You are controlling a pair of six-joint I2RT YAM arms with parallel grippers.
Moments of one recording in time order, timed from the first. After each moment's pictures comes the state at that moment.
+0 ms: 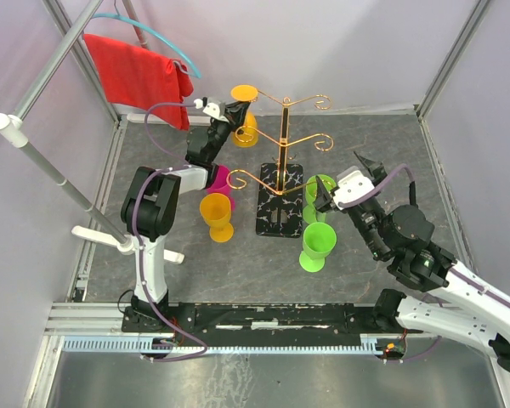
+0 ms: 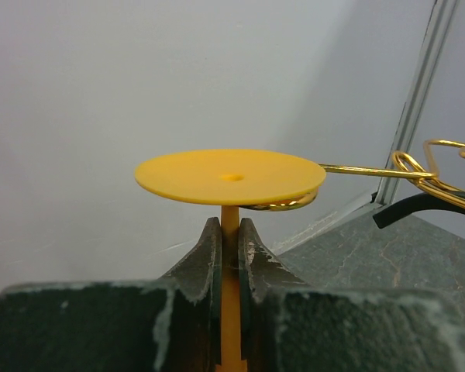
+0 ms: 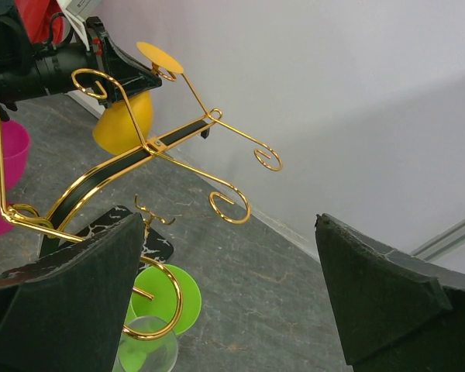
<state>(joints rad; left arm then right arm) -0.33 2.11 1.30 1.27 0.23 -0.17 1.00 0.72 0.88 0.02 0.54 -0.60</state>
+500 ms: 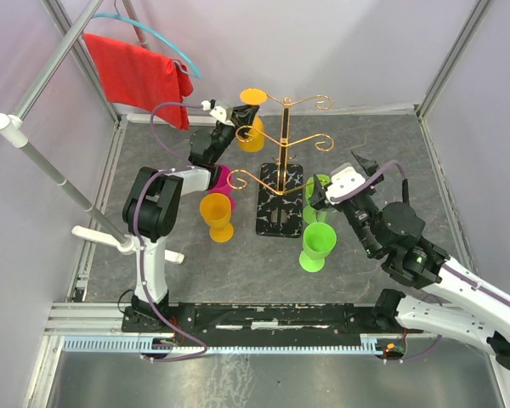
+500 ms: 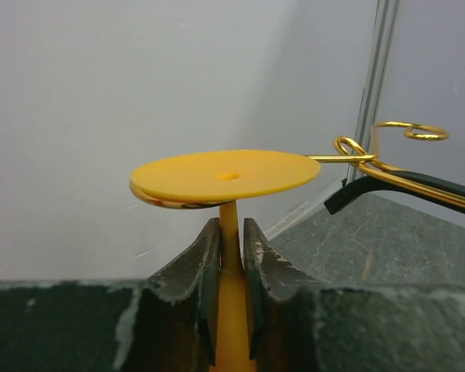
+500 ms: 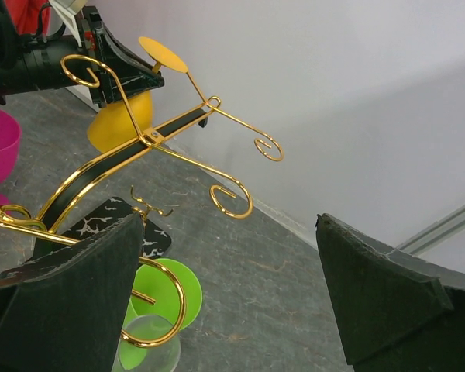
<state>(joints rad) -0.36 2.11 1.29 1.28 0.35 -0.15 1.00 0.75 0.88 0.03 0.57 -0.59</state>
